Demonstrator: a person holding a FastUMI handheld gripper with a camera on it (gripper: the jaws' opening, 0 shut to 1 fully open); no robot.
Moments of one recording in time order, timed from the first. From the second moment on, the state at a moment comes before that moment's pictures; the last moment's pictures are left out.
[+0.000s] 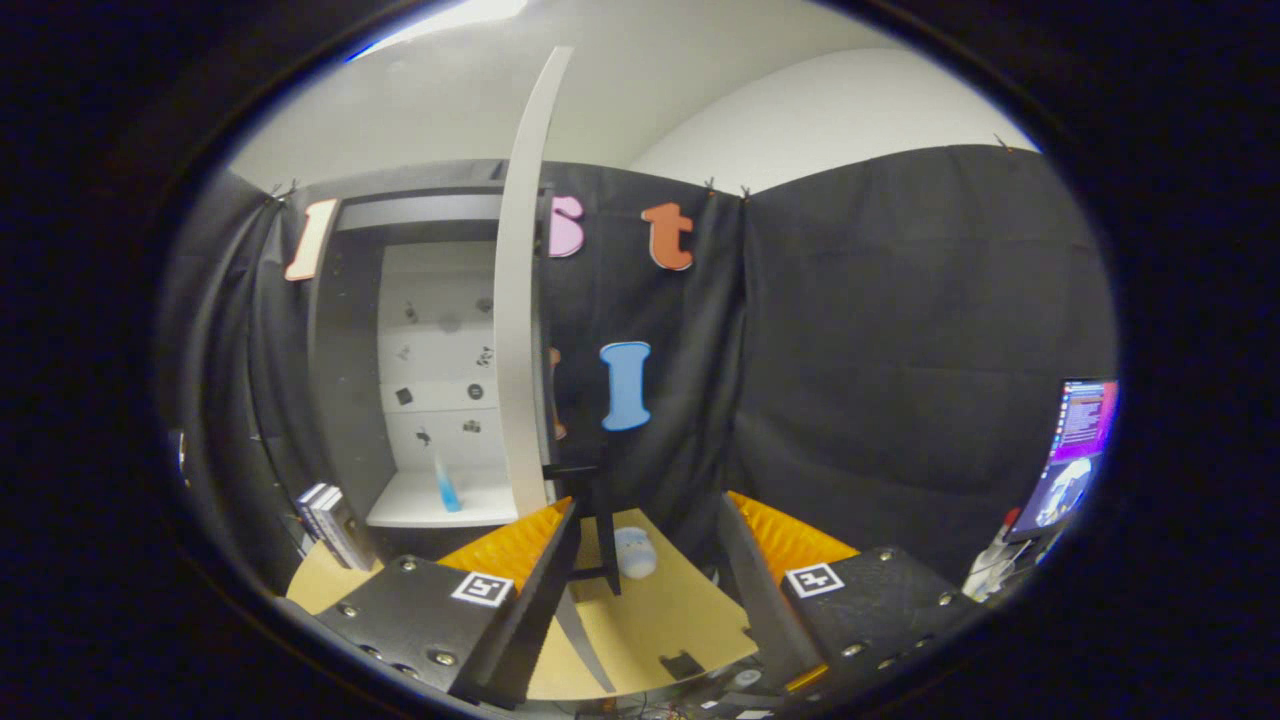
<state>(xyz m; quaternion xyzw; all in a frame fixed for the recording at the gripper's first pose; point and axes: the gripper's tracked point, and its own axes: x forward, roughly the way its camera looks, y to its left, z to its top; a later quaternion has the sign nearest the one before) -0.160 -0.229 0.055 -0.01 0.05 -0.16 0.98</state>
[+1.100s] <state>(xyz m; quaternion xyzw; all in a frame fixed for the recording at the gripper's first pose) -0.020 -0.018 0.000 0.04 0.09 0.16 0.98</state>
